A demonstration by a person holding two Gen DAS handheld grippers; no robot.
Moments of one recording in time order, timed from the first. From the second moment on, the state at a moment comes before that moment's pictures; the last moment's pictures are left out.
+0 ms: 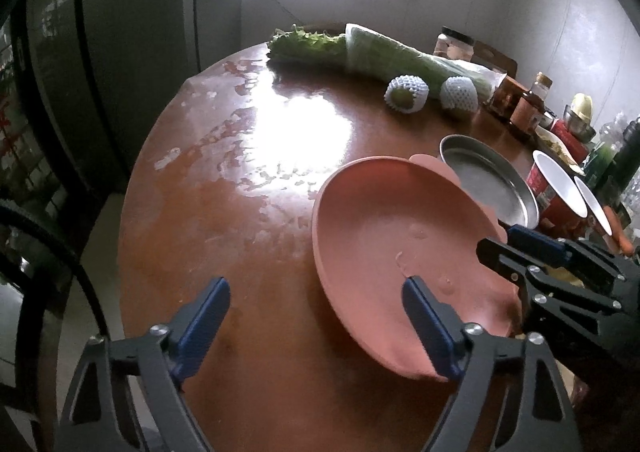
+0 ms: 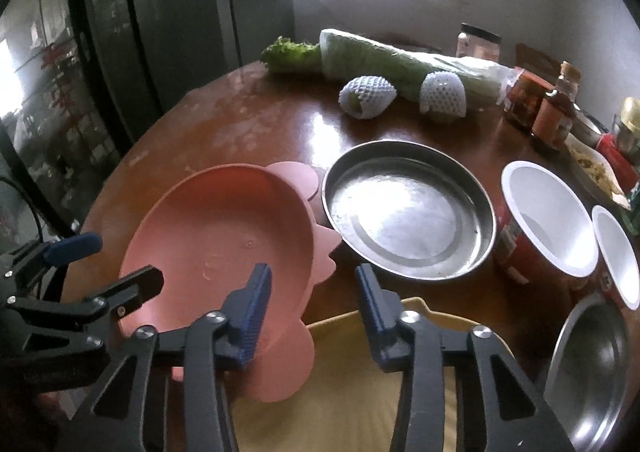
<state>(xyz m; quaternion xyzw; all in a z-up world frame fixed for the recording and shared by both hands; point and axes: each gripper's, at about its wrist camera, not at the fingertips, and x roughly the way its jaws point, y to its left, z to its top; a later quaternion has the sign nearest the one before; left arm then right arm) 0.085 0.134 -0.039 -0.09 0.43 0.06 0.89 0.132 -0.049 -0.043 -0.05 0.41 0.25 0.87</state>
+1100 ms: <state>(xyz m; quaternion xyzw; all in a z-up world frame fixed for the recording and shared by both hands) 0.150 0.159 -0.040 -0.07 0.47 0.04 0.88 0.114 -0.027 -0.041 0.01 0.44 0.28 0.85</state>
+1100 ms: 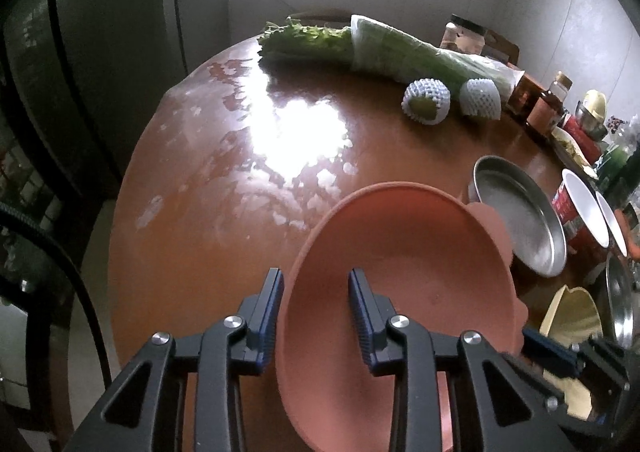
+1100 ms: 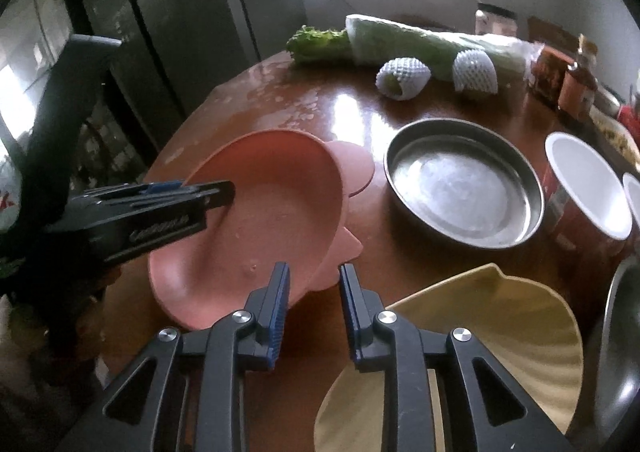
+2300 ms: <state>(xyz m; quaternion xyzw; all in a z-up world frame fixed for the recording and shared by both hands) 0.154 0.165 -0.029 -0.08 0.44 0.06 0.89 0.106 -0.036 -0.032 0.03 0.42 0.27 0.87</state>
